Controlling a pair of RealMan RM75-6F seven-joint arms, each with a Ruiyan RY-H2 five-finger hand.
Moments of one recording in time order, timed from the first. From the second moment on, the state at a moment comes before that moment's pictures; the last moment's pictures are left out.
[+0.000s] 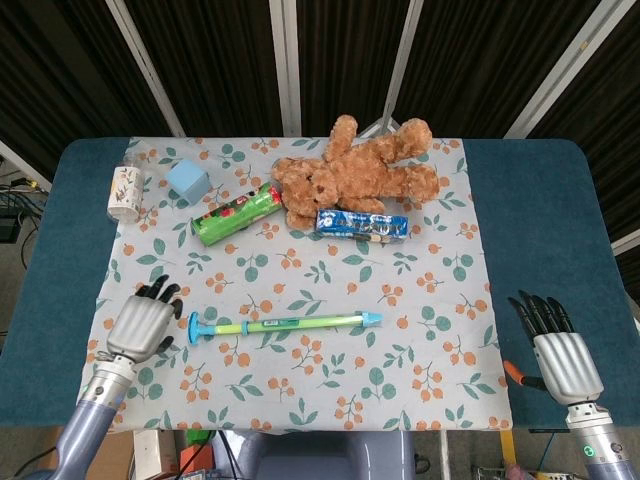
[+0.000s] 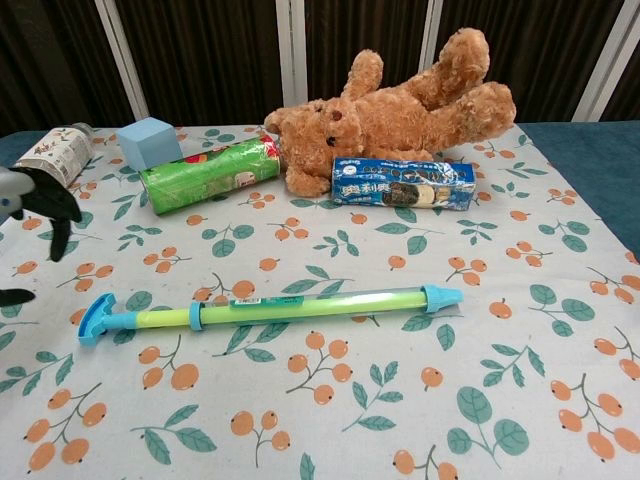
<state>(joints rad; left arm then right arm) -0.40 -1.35 -0.11 -1.91 1.14 1.17 0.88 0.13 -1.13 0.00 -1.61 -1.59 1.40 -0.03</state>
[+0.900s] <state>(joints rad) -0.59 -1.61 -0.13 -1.83 0.74 1.30 1.19 0.14 -1.13 0.00 -1.61 -1.58 1.39 0.02</state>
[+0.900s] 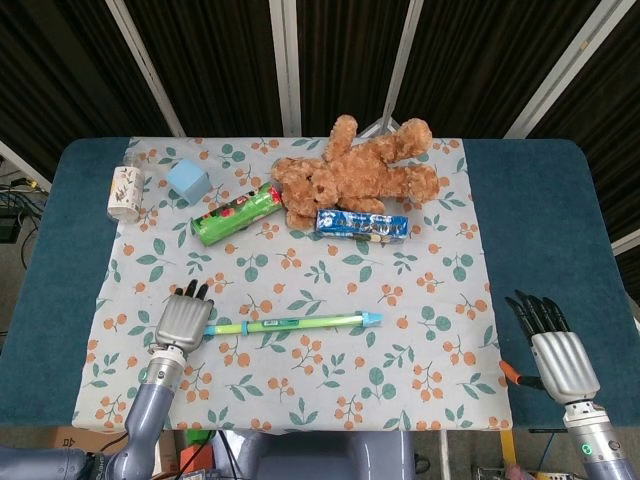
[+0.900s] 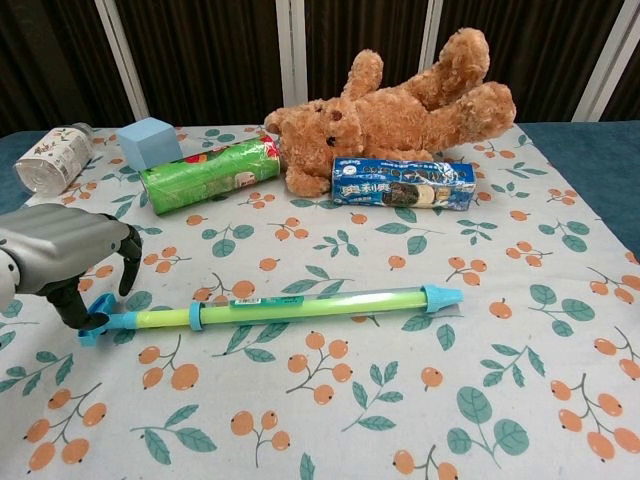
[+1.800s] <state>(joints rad) -0.64 -1.69 -0.09 -1.77 0.67 1.36 1.19 0.14 -1.13 -0.01 -1.62 -1.59 1.39 0.05</state>
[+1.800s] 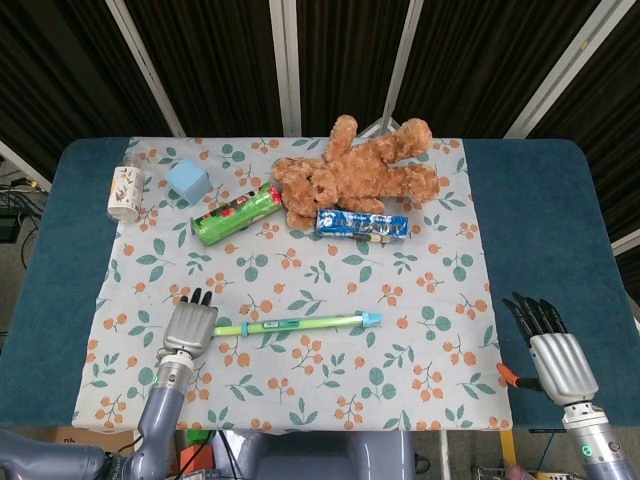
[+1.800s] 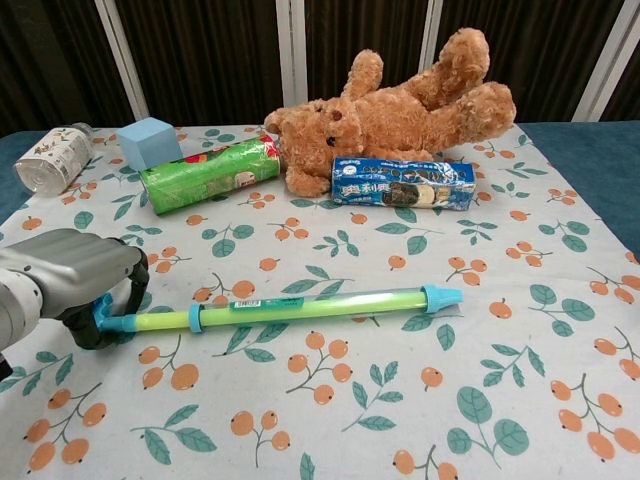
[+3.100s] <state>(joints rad) -0.67 -1.74 -0.19 -1.80 0.62 1.44 1.12 0.25 -1.18 0.03 -1.88 -1.36 1.18 -0.31</state>
